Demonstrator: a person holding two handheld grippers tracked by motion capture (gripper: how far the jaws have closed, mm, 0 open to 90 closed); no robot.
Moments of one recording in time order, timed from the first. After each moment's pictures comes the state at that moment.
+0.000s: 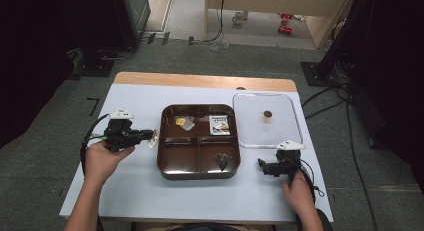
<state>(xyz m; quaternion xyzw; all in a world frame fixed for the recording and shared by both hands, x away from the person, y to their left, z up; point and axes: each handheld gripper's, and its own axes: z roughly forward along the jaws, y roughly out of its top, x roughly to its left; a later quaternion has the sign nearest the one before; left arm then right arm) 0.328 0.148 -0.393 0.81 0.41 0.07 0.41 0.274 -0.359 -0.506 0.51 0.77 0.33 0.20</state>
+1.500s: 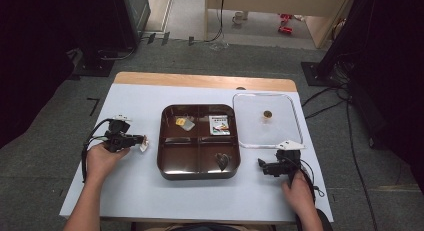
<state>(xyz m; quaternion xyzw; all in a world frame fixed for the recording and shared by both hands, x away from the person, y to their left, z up) 0.363 0.170 -0.461 0.82 0.48 0.06 0.31 0.274 -0.359 -0.506 0.51 0.77 0.33 0.20</state>
